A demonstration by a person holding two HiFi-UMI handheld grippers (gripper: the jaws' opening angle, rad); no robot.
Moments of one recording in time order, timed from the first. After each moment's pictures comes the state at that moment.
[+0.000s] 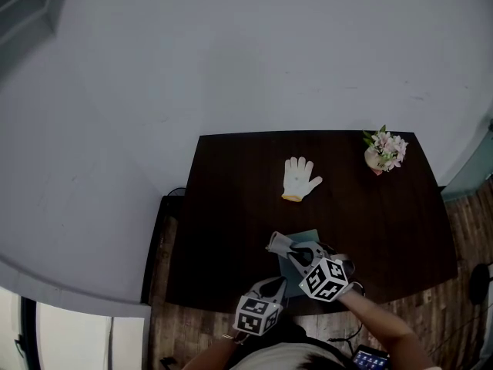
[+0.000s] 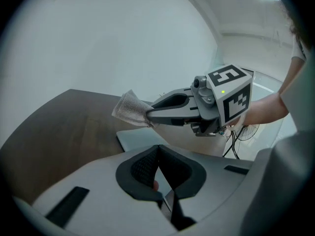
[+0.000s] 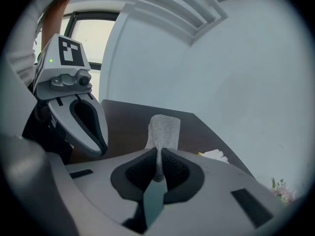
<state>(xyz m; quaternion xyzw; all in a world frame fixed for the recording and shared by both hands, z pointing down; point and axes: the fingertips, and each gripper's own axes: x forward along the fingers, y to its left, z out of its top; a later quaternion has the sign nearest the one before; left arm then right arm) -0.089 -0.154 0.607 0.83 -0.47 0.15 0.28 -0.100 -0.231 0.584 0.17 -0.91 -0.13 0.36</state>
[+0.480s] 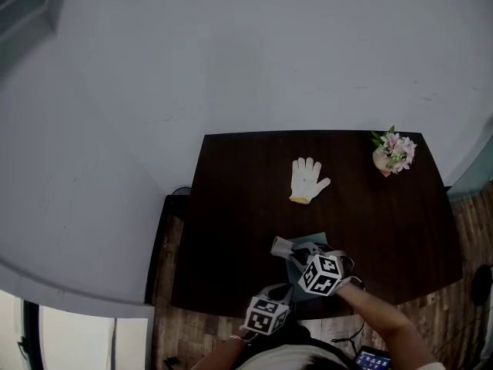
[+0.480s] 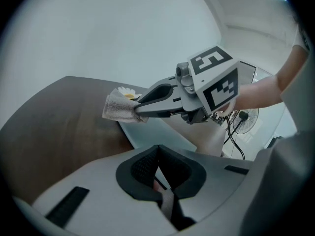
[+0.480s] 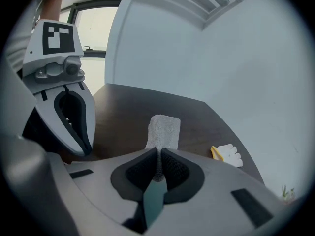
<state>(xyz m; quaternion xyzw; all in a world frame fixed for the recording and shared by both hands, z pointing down) -0.091 -0.158 0.650 0.82 -0.44 0.20 0.32 -0.120 -0.254 0.645 0.12 -0.88 -0.13 0.43</state>
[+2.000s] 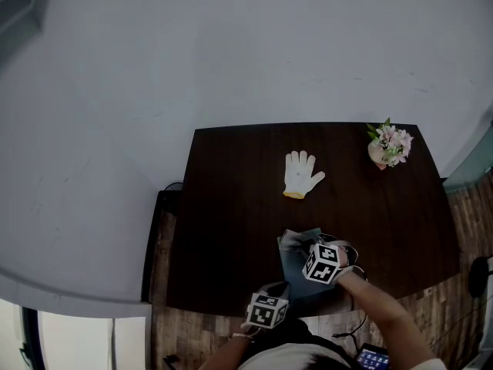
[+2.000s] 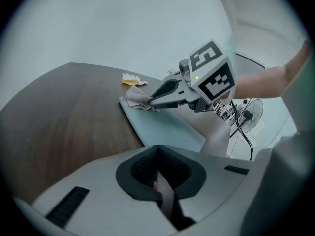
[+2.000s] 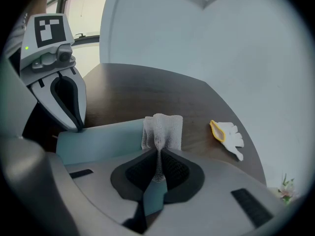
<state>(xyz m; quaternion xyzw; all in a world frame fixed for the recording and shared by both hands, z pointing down) -0.091 -0.161 0.694 0.79 -0.44 0.23 0.36 -0.078 -0.286 0.697 0.13 -0.84 -0.10 0.52</state>
